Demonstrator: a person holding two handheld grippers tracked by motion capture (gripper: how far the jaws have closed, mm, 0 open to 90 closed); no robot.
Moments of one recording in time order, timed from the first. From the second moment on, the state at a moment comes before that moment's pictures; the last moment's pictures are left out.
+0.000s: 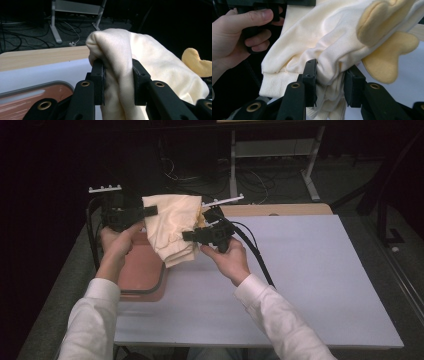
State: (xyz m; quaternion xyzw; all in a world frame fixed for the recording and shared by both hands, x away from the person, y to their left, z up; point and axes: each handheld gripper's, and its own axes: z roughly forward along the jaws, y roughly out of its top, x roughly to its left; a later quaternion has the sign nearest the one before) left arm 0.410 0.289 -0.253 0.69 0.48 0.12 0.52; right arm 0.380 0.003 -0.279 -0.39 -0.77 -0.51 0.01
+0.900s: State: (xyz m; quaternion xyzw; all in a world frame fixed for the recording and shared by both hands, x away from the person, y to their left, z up) left arm 0.403 0.336 -0.260 0.68 0.50 0.14 0.52; right arm 0.384 0.056 -0.290 -0.37 -0.77 -0.52 0.03
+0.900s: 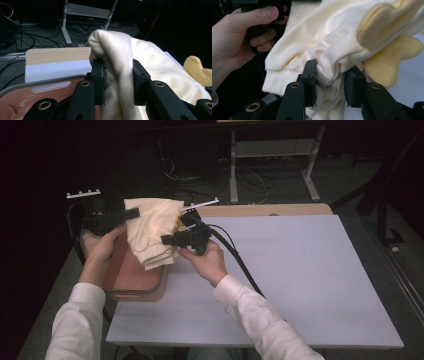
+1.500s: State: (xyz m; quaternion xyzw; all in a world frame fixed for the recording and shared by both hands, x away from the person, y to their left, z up) left arm 0.399 0.363 -0.275 0.67 0.52 0.15 0.51; right arm 0.384 0.089 -0.309 -0.37 -0.77 -0.52 0.05
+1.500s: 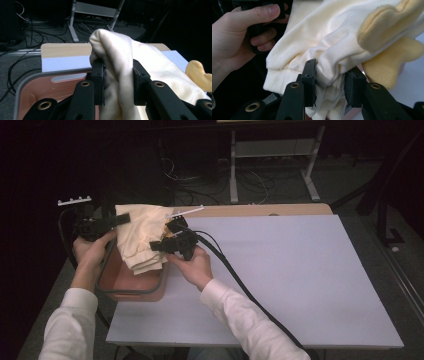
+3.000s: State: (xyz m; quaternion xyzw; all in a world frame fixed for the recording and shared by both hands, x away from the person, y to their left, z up) left arm 0.409 0.402 -0.334 0.67 0.56 0.14 0.47; right arm 0.390 0.139 -0.371 -0.39 -0.77 -0.50 0.08
